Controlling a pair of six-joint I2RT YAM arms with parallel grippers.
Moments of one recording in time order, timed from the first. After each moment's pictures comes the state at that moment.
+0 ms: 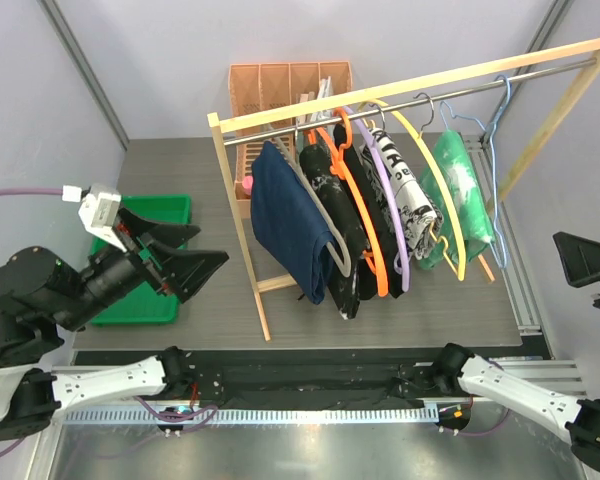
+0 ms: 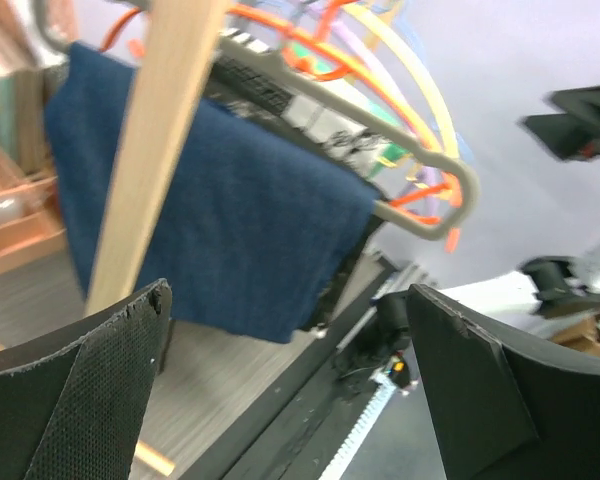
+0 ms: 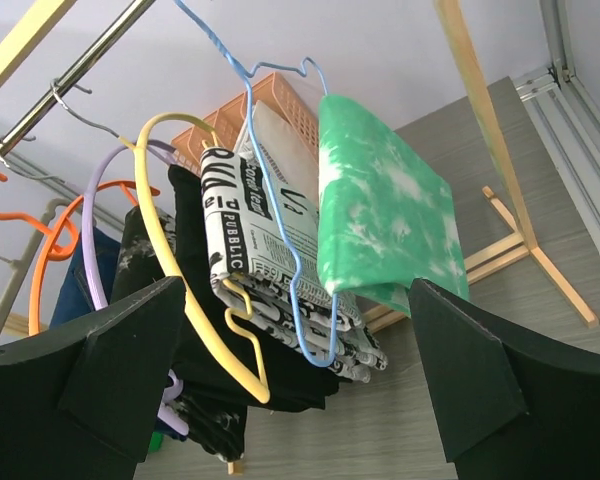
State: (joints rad) left arm -1.13 0.69 1.50 -0.75 -0.25 -0.42; right arm 0.83 0.63 1.95 -1.36 0.78 0.62
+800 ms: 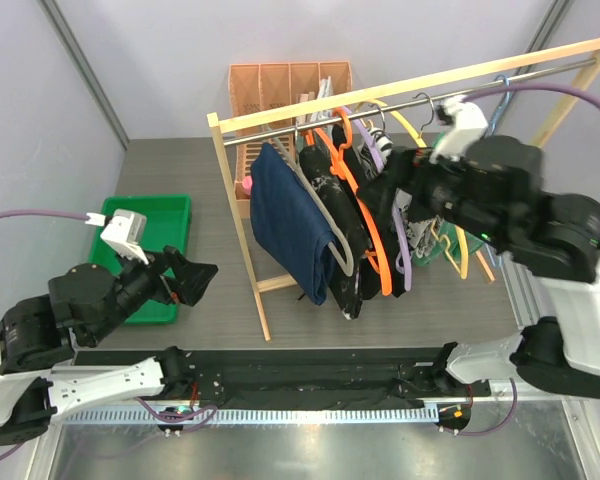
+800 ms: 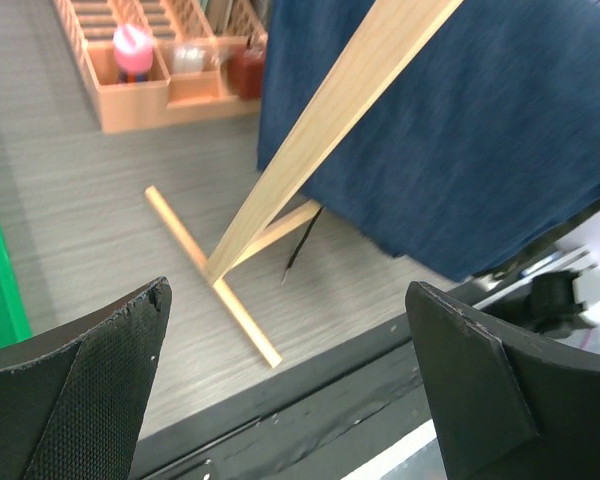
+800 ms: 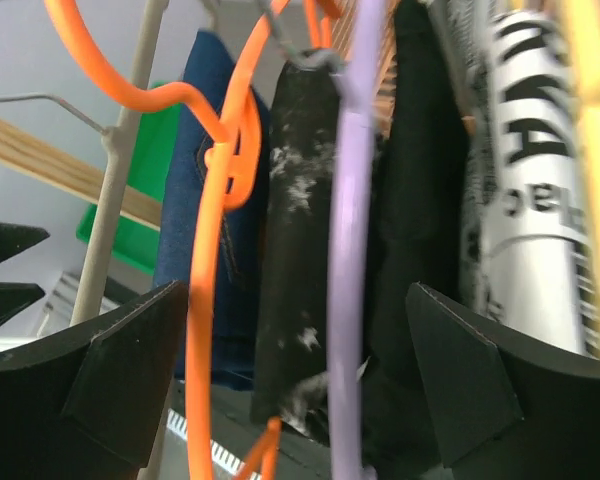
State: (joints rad) left arm -1.13 0.61 1.35 -1.05 -0.56 -0.56; right arm 0.91 1.26 2.19 -1.25 0.35 0.49
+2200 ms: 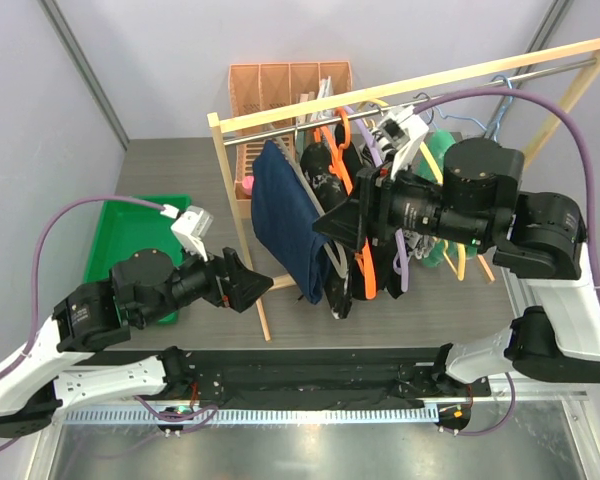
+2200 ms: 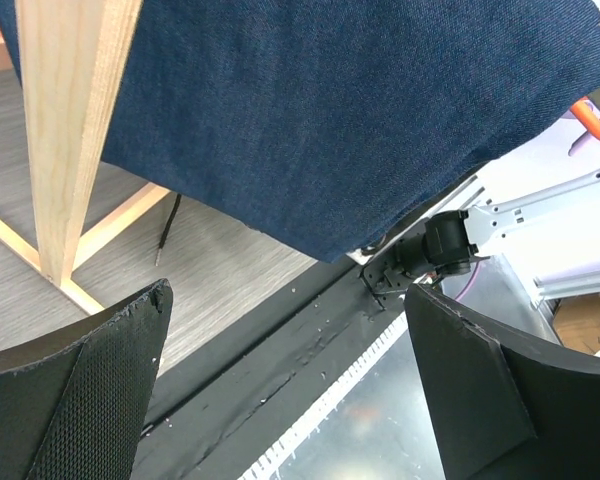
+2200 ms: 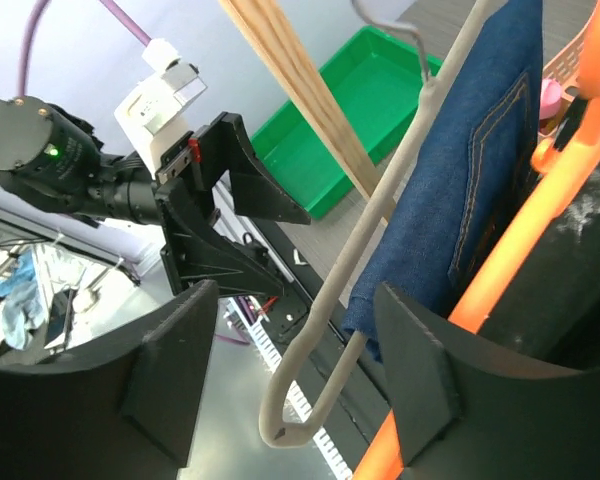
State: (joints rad) left arm -1.13 0.73 1.21 -0.80 -0.27 -0.63; right arm 1.06 1.36 2.26 -1.13 0.01 0.45
